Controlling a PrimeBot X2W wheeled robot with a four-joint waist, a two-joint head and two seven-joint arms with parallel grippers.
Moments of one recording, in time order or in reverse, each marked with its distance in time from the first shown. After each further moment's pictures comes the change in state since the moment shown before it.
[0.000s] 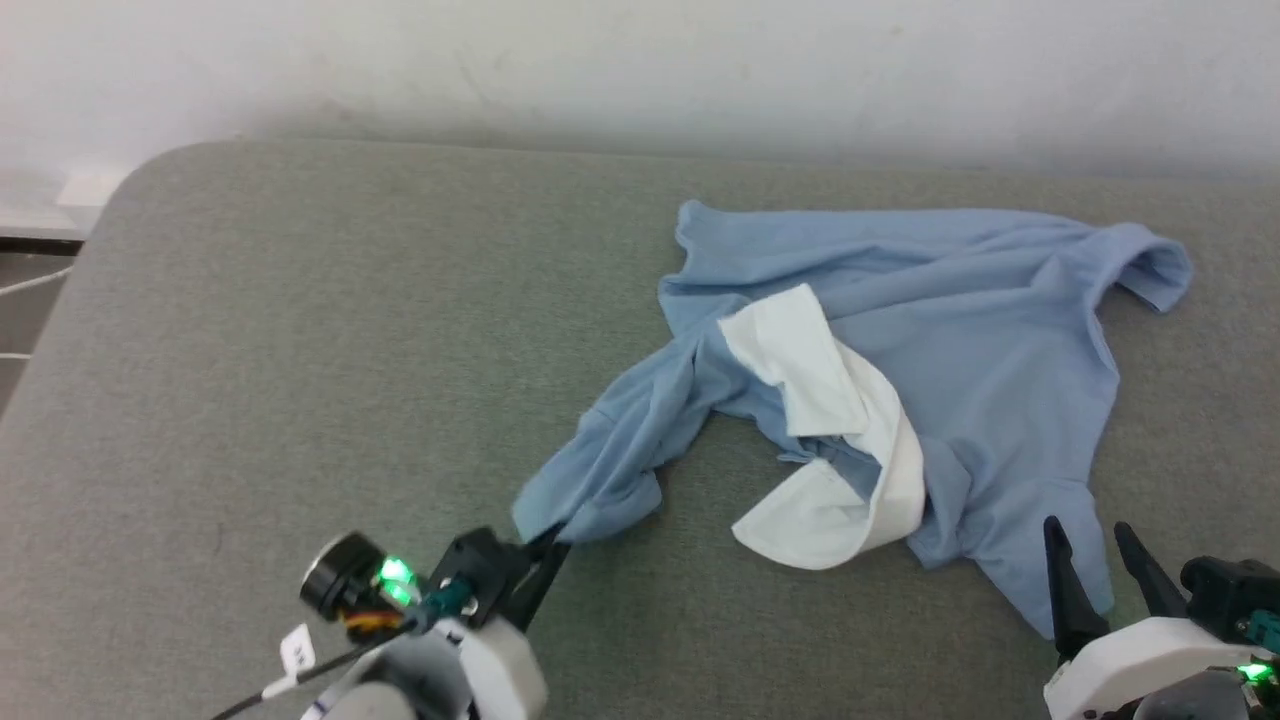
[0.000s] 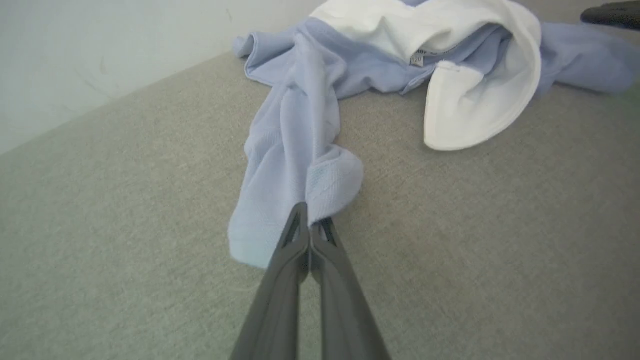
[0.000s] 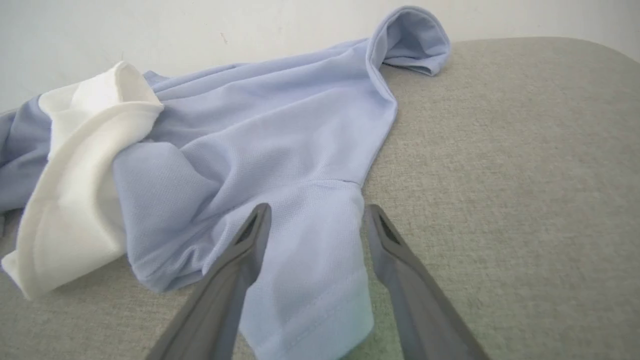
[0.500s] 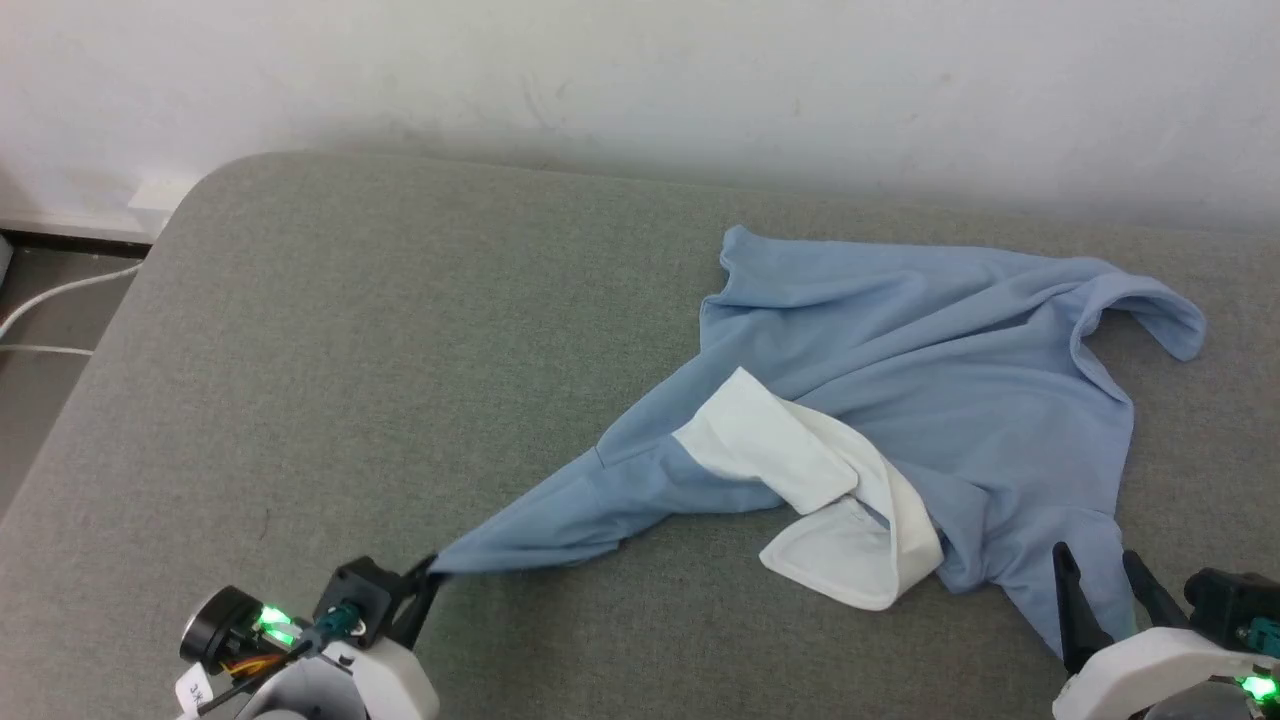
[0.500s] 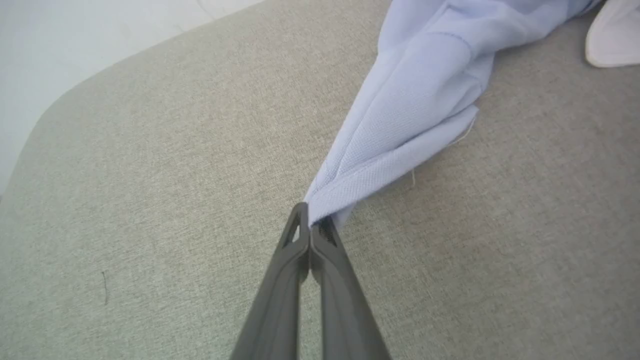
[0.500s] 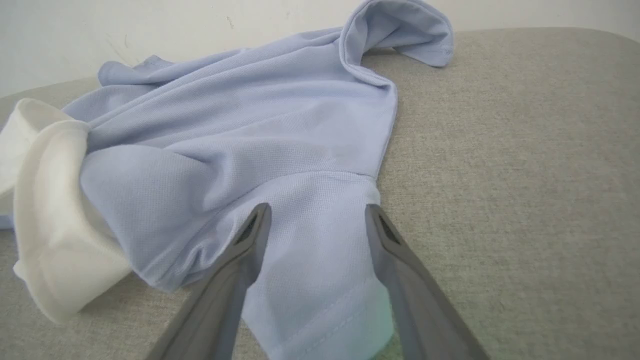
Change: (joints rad) left arm 0.061 0.177 -0.012 0.125 -0.081 0.054 -0.030; right arm -0.004 0.001 -0.036 0.058 -0.005 0.000 0.030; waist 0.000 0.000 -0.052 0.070
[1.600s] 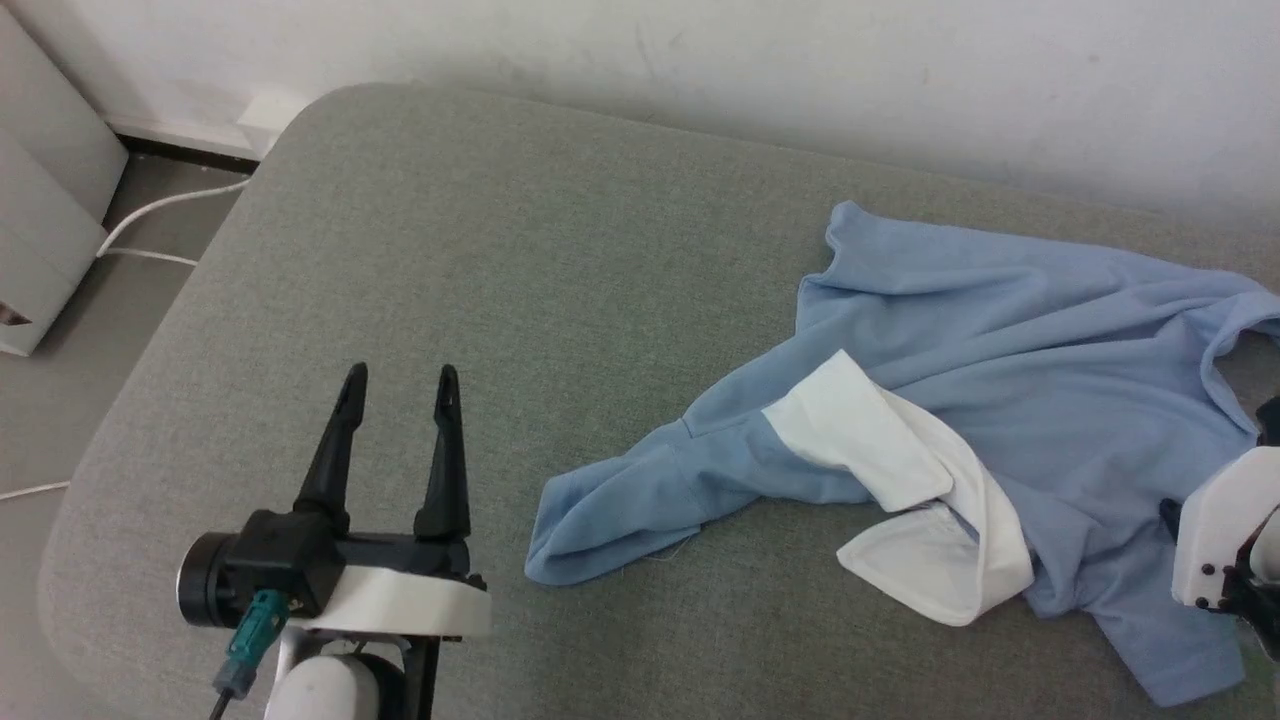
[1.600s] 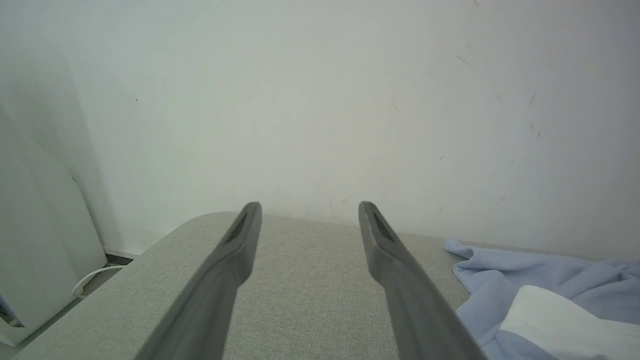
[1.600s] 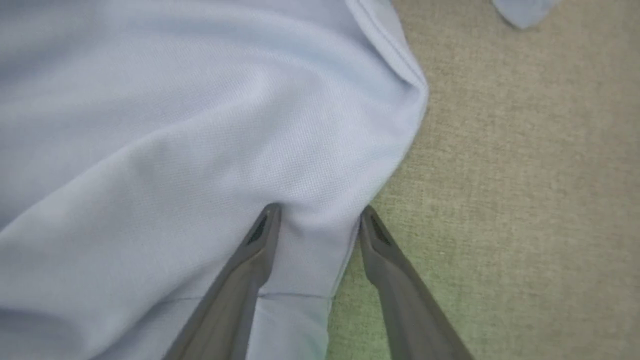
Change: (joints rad) left arm 0.057 -0.429 0.397 -0.303 0.099 0.096 -0.274; right arm -0.330 -0.207 -0.056 0.200 -0.053 0.000 0.680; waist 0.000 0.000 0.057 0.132
